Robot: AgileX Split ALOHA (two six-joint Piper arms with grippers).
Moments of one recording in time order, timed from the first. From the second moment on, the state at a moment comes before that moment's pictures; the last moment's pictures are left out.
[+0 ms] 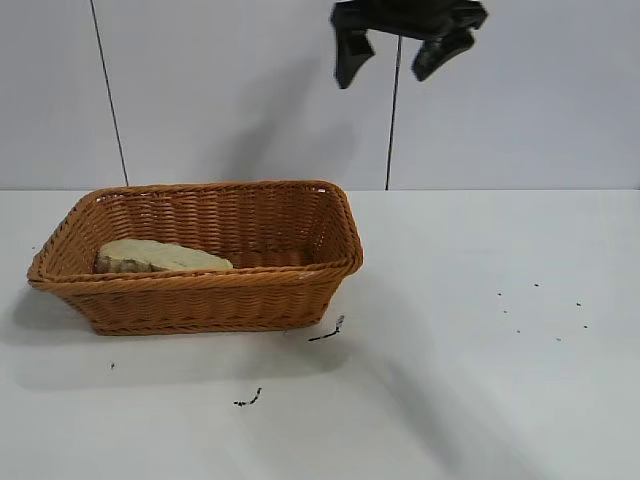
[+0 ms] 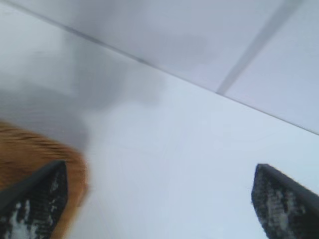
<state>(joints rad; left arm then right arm) -0.02 -0.01 -0.50 -0.04 1.07 0.08 0.06 2.22 -2.16 0.06 0.98 -0.17</state>
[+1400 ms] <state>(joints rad) -0.02 -0.01 -0.50 -0.04 1.07 0.08 -0.01 1.27 -1.16 0.07 1.22 -0.13</state>
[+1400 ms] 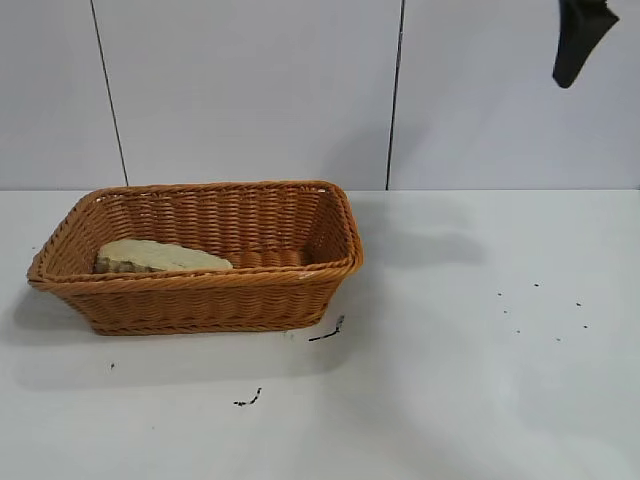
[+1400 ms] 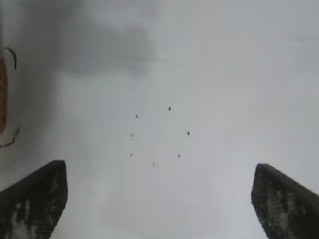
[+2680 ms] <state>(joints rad) -0.02 -0.01 -0.50 -0.04 1.07 0.08 -0.01 0.00 -0.50 0.07 1.02 -0.13</state>
